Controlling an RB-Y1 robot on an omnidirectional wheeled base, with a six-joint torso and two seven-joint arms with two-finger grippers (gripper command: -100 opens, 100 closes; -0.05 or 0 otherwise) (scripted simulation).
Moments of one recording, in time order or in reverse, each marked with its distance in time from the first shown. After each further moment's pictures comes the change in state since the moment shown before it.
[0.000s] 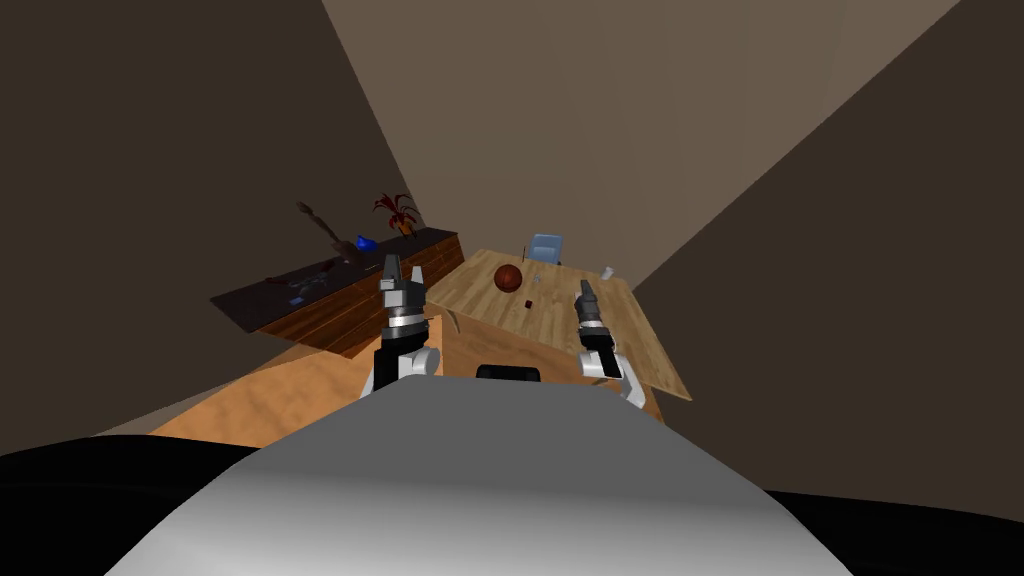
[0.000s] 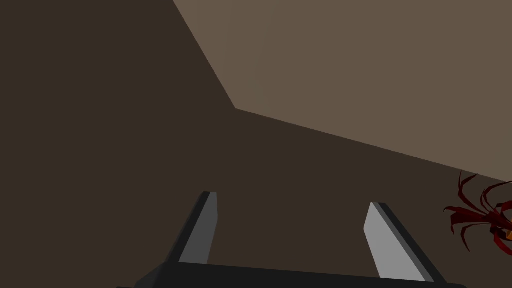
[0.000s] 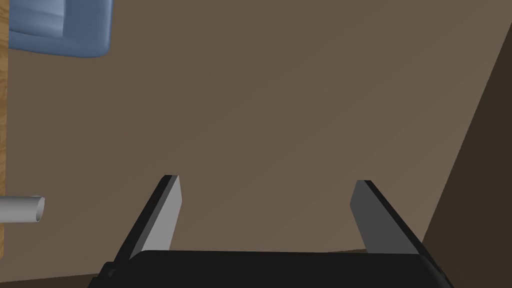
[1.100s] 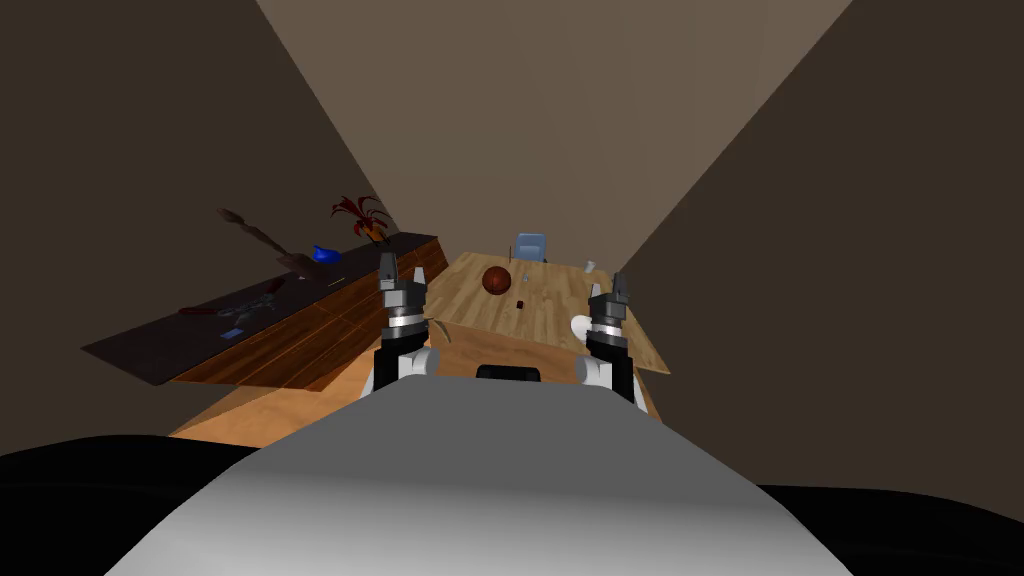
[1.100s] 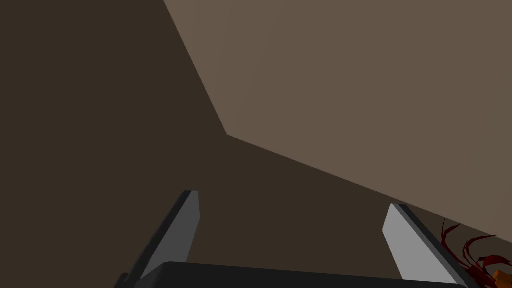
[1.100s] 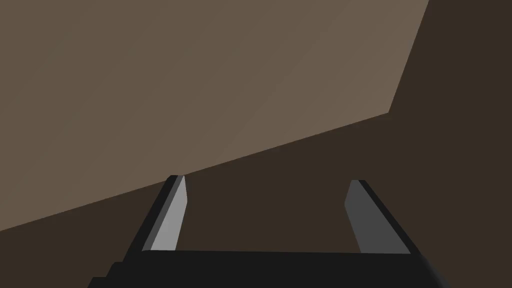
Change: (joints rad) left arm 0.000 0.000 0.000 0.000 0.000 0.000 0.000; right arm 0.129 0.193 -0.002 -0.230 -0.188 -0.113 0.075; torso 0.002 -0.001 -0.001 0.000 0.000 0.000
